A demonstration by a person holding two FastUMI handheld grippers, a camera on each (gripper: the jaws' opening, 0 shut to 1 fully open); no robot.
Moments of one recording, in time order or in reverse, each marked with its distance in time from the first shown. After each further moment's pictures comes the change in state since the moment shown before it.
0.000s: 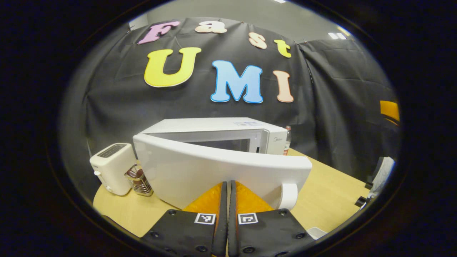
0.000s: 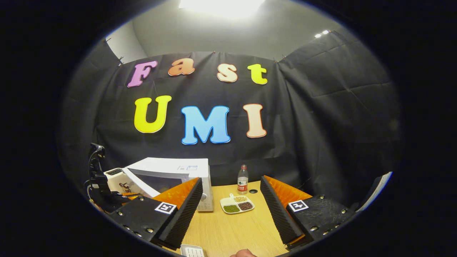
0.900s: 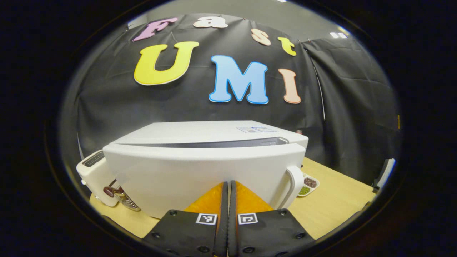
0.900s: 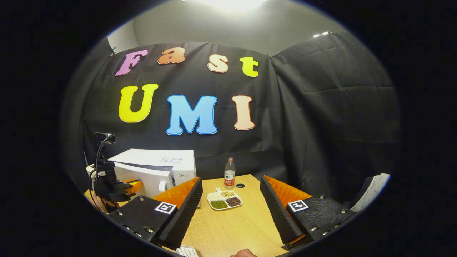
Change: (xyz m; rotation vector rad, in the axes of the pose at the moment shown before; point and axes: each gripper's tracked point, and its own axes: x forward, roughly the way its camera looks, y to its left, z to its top) left arm 0.104 0.014 0.018 0.007 -0.017 0.021; right arm 0.021 -0.010 -0.019 -0.035 0.062 -0.107
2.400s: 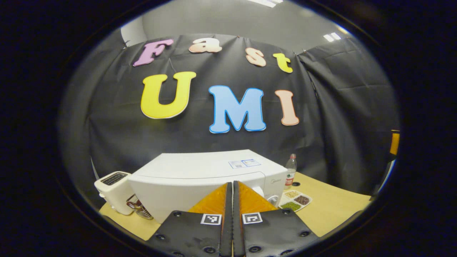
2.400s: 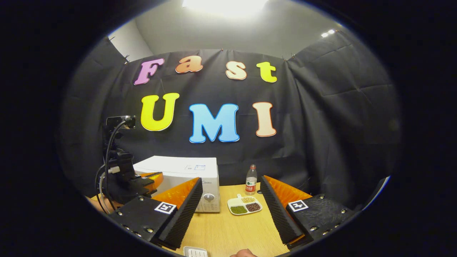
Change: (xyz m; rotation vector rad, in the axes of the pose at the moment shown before) left arm -0.090 -0.048 0.093 0.045 -0.191 0.079; right arm -0.016 0.032 0.022 0.018 -0.073 0.225
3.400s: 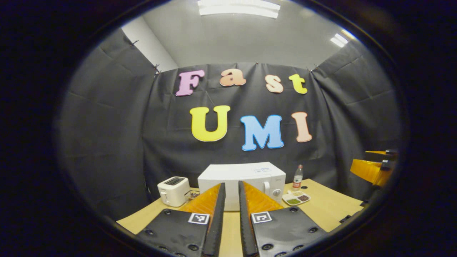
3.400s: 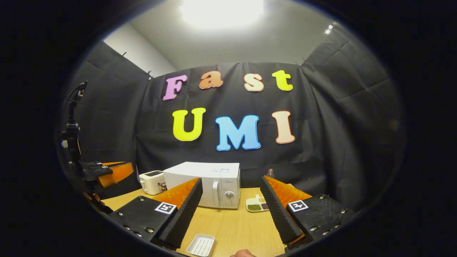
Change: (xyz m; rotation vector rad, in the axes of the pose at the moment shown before) left arm -0.286 0.013 0.076 0.033 -0.095 0.281; right arm -0.095 -0.004 0.016 0.028 -0.056 0.216
